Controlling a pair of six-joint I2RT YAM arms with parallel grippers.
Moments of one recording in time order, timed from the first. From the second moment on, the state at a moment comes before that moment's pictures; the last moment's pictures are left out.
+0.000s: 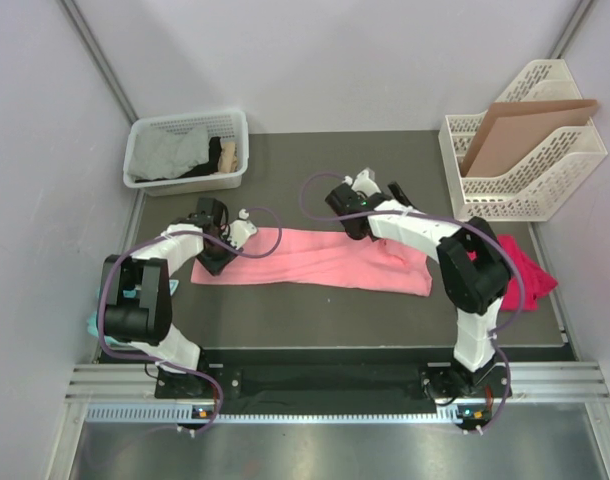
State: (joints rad) left arm -0.11 1.59 0.91 -0.59 0.02 0.70; right arm 0.70 1.92 1.39 -0.74 1.03 0.15
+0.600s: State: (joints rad) left arm -0.11 1.58 0.91 -0.61 0.03 0.71; right arm 0.69 1.86 1.36 -0.85 0.98 0.26
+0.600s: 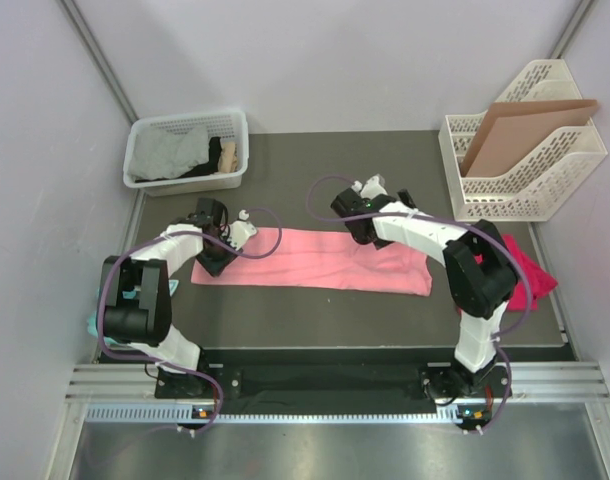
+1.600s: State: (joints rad) left arm -0.11 1.54 0.89 -0.63 0.03 0.71; right arm 0.64 1.46 0.95 -0.79 0.43 0.62
